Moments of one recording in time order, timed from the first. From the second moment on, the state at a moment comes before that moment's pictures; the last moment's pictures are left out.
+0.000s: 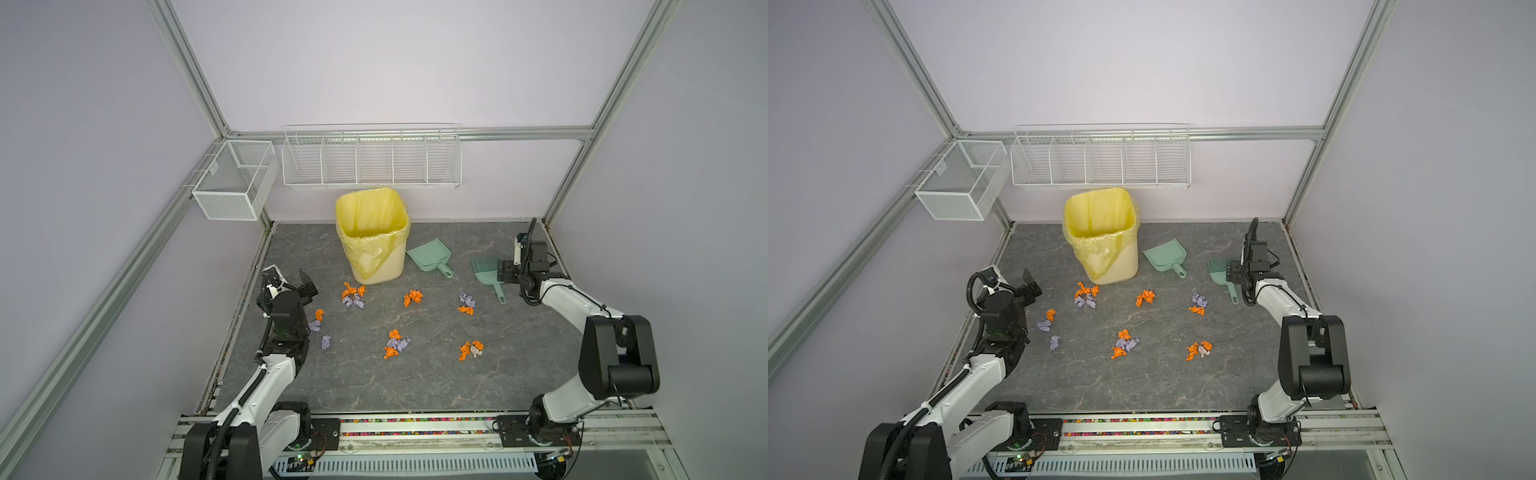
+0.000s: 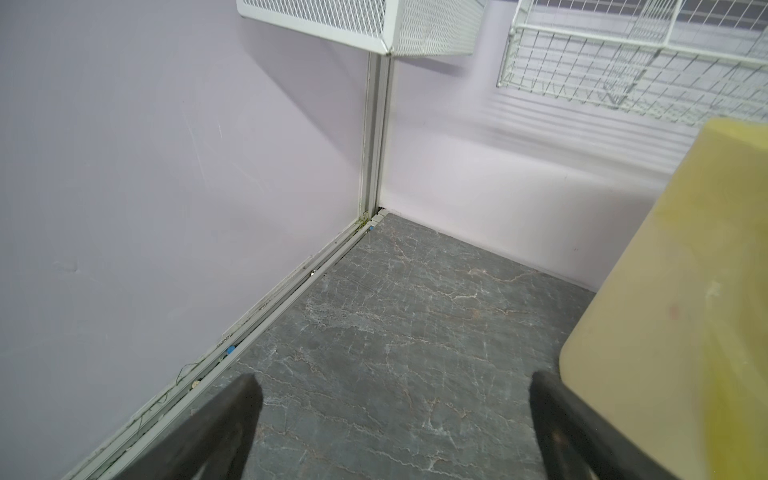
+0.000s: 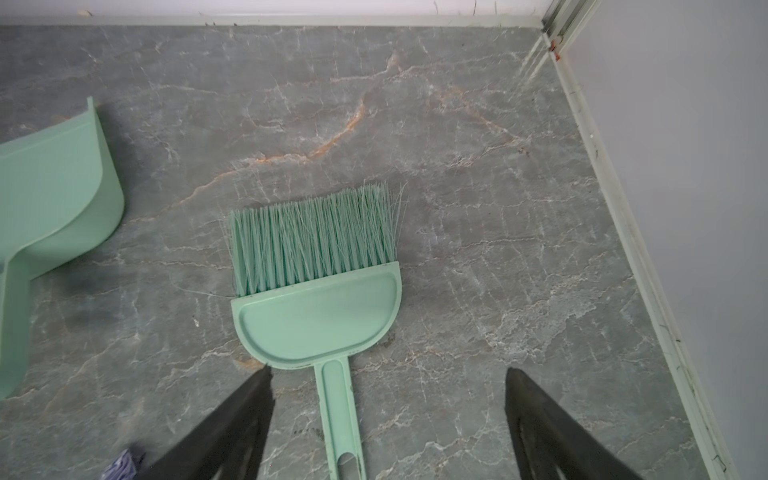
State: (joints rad) left arm -0.12 0.97 0.39 0.44 -0.46 -0.23; right arm 0.04 1.62 1.03 -0.21 0.14 0.05
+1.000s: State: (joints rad) left arm -0.55 0.82 0.56 -0.17 -0.35 -0.49; right arm 0.09 1.77 1.11 -0.51 0.05 0.05
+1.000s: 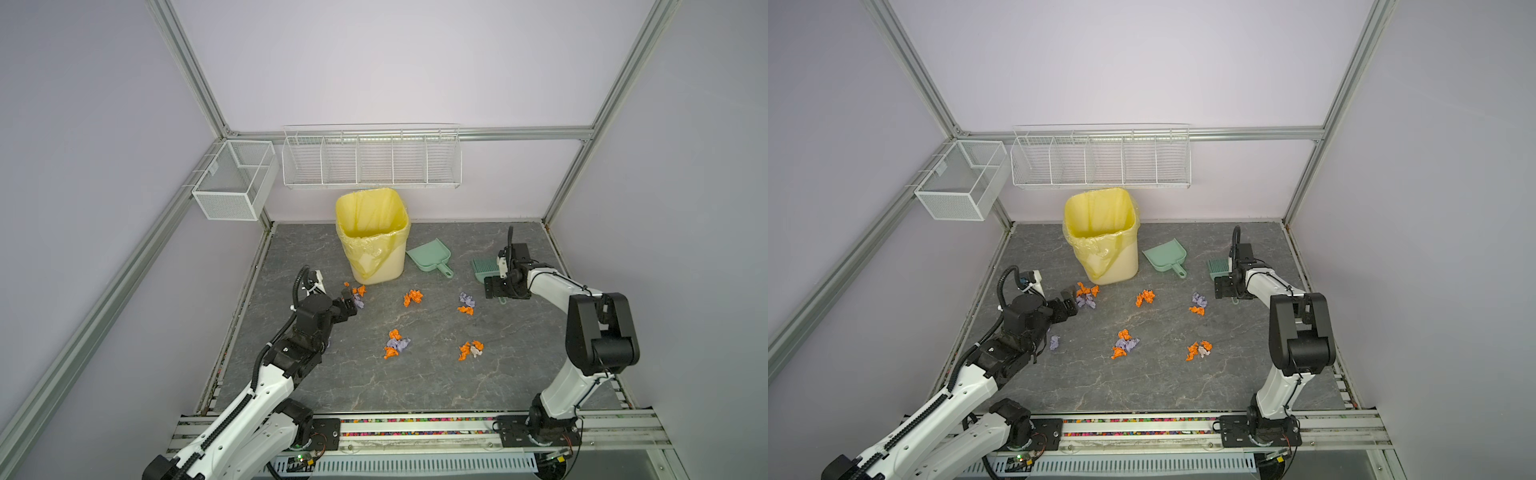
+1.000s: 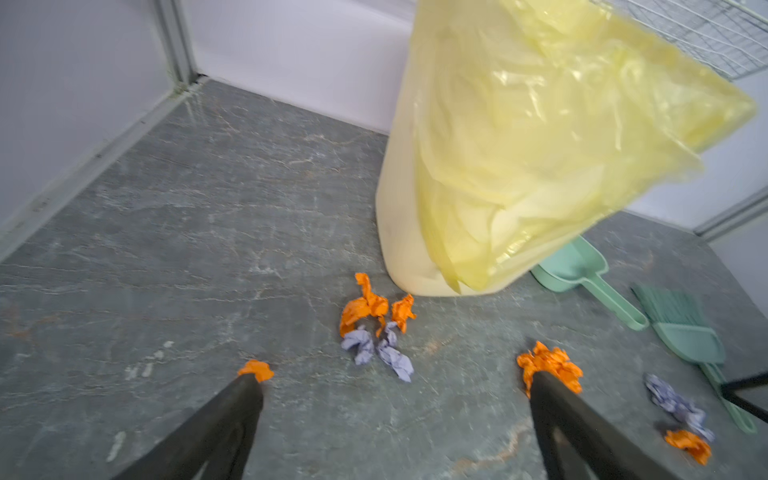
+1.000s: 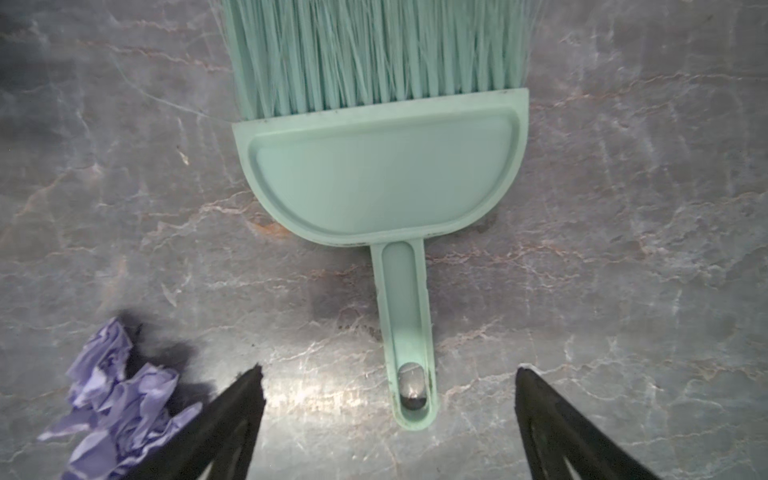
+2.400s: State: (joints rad) left arm -0.85 1.10 0.64 -0.08 -0.31 -0.58; right arm 0.09 1.89 1.20 -0.57 0.05 0.06
